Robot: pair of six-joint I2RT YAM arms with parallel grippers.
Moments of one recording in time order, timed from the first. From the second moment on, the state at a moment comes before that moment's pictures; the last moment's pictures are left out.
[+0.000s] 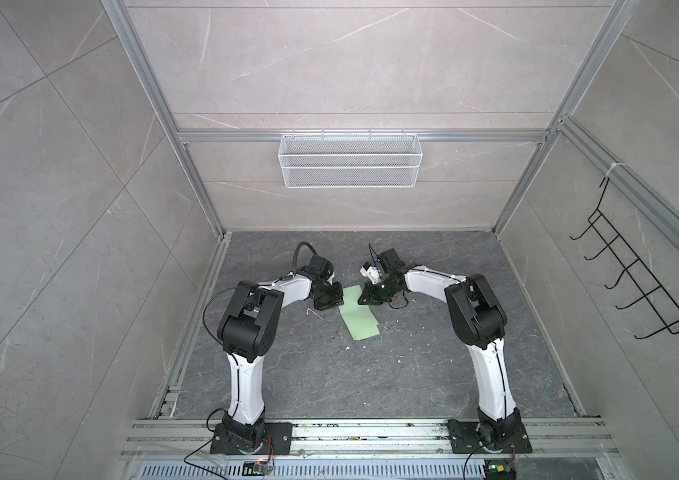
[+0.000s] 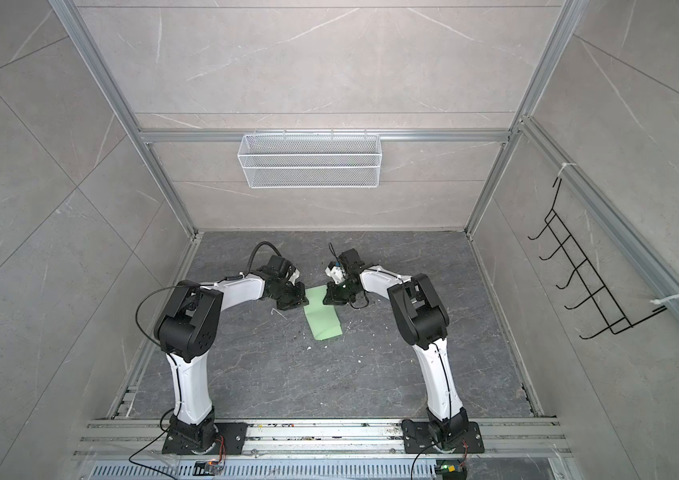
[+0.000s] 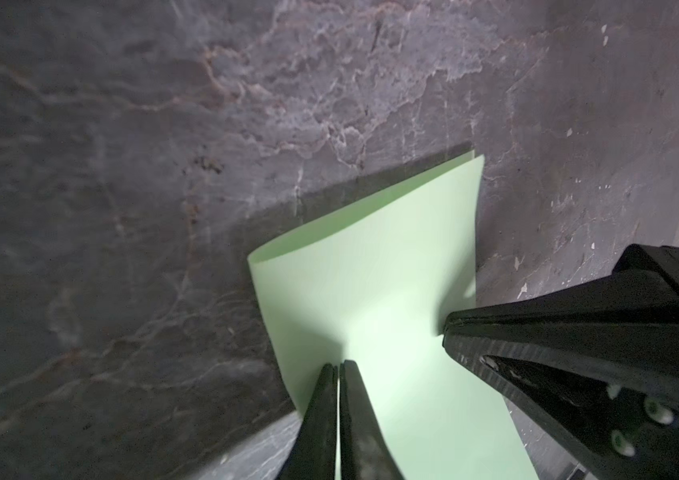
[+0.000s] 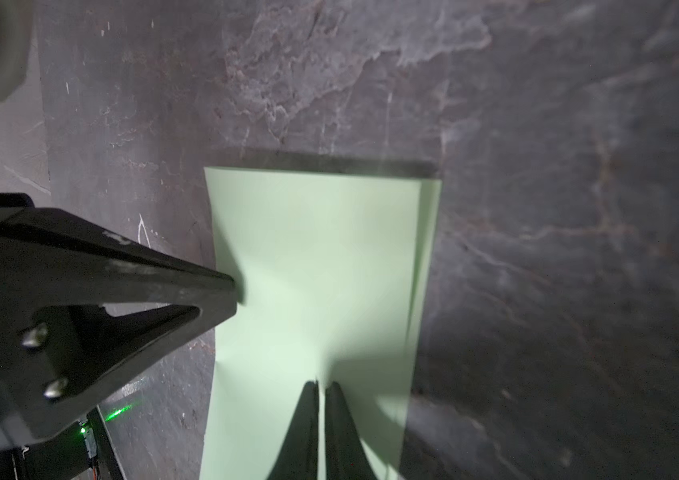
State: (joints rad) left arm -0.42 2.02 1.28 -0.39 0.41 -0.55; right arm 0.47 2.24 1.58 -0.47 -0.59 0.29
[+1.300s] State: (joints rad) left arm -0.35 2.06 1.26 -0.35 0.59 -0.57; right arm 0.80 2.03 1.31 -0.25 -0.09 0.33
